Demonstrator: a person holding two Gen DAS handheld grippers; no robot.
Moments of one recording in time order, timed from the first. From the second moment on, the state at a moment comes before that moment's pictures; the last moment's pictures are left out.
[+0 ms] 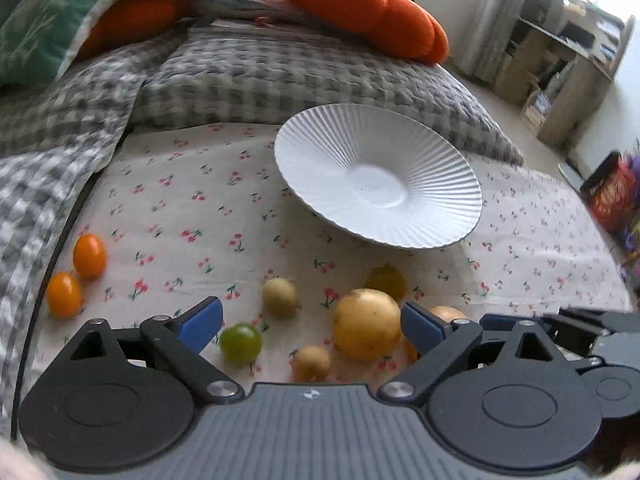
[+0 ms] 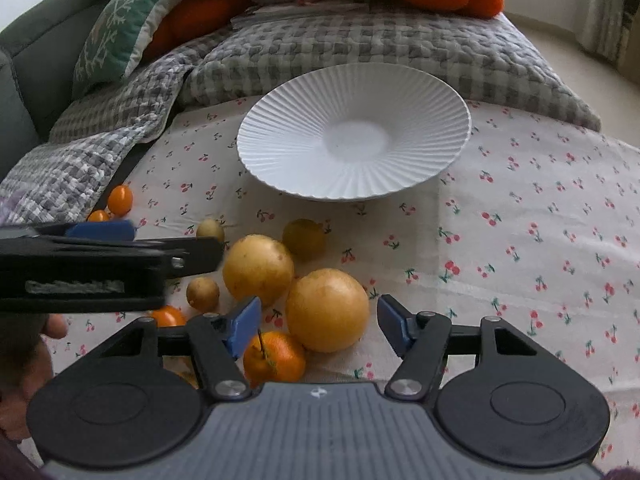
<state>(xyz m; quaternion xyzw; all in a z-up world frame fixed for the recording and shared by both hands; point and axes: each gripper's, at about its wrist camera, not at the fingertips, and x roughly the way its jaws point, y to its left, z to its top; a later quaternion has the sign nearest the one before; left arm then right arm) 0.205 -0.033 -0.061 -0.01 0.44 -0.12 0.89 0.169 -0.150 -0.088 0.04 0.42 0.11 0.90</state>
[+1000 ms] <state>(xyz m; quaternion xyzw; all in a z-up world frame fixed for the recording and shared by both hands) 0.208 -0.036 -0.068 0.03 0.41 -0.15 0.90 0.174 -0.184 -0.080 0.09 0.44 0.03 0.89</state>
